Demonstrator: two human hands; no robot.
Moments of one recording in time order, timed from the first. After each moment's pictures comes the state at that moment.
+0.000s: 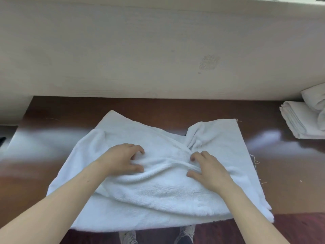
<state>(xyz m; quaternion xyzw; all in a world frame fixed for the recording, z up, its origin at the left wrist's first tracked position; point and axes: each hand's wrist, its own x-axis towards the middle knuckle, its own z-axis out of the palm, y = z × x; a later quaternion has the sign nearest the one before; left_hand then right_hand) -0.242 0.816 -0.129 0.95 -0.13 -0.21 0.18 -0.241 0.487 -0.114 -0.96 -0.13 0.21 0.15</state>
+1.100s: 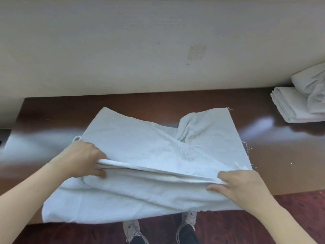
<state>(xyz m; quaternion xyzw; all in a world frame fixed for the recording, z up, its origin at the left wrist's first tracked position) -0.264 0.878 -0.083 0.95 -0.19 -0.23 -0.10 -0.303 0.415 -0.068 -0.97 -0.24 -0.02 0.06</state>
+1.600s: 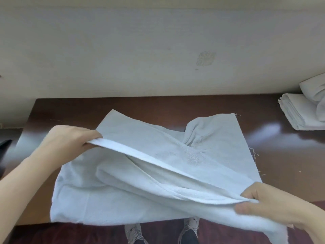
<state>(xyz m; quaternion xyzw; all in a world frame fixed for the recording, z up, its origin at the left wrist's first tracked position) -0.260 0.913 -0.035 0.98 -0.18 0.05 0.03 -0.294 0.388 -0.019 -0.85 -0.05 0.44 0.28</state>
